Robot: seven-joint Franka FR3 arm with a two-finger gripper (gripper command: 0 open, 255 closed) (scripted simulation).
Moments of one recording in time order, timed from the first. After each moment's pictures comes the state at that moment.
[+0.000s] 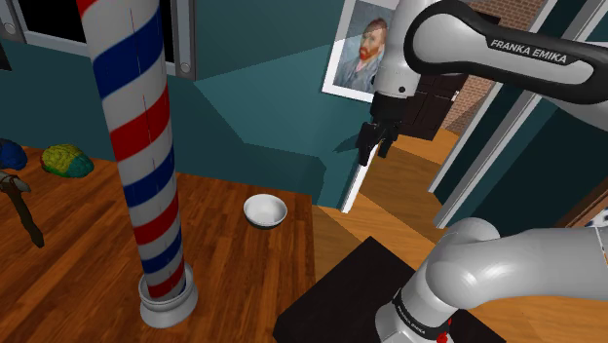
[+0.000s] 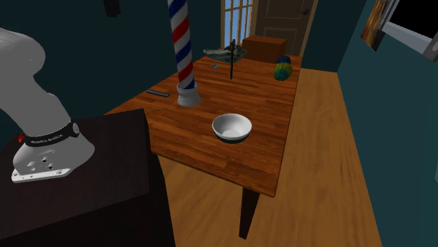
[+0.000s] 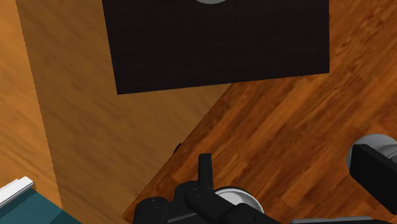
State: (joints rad) arm -0.01 -0.79 0.02 -2.37 0.02 1.46 0.04
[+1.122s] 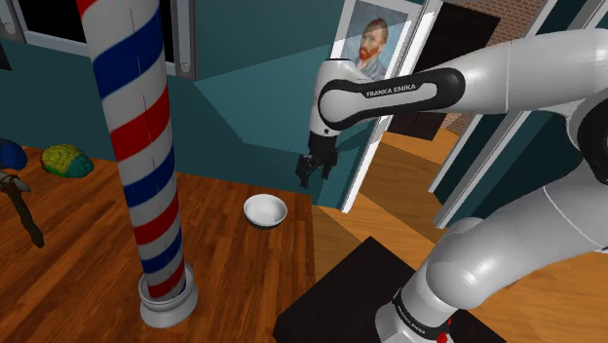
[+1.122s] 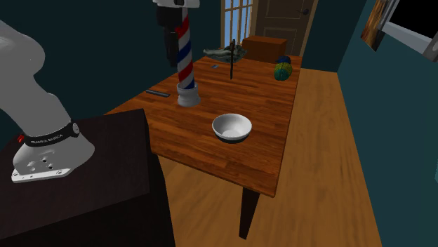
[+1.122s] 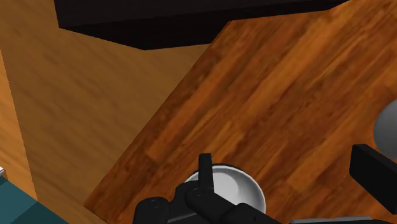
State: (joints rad) arm 0.00 -0.35 0.07 -2.42 0.03 1.96 0.08
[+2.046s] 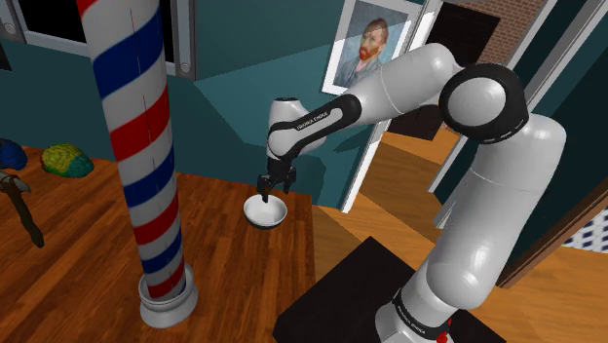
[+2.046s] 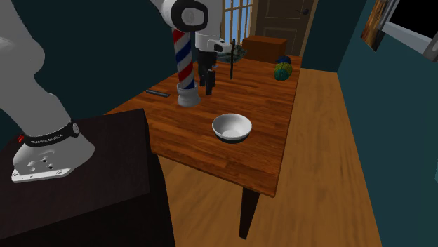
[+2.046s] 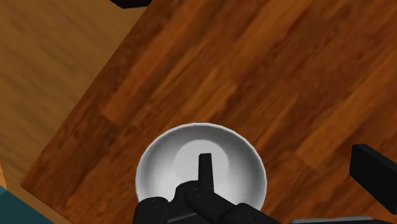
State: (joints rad) arm 0.01 0.18 0.10 -2.19 -0.02 2.27 0.14
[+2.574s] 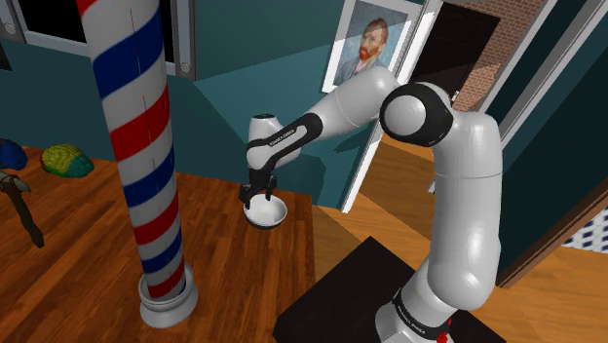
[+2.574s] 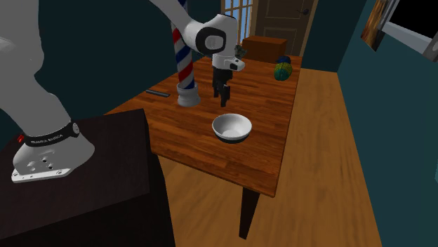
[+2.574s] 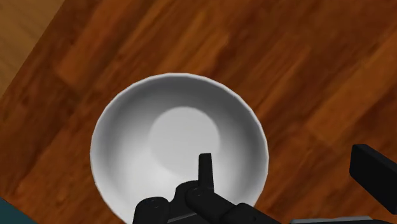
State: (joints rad) arm 0.04 0.50 0.09 -1.94 -0.05 2.34 0.17
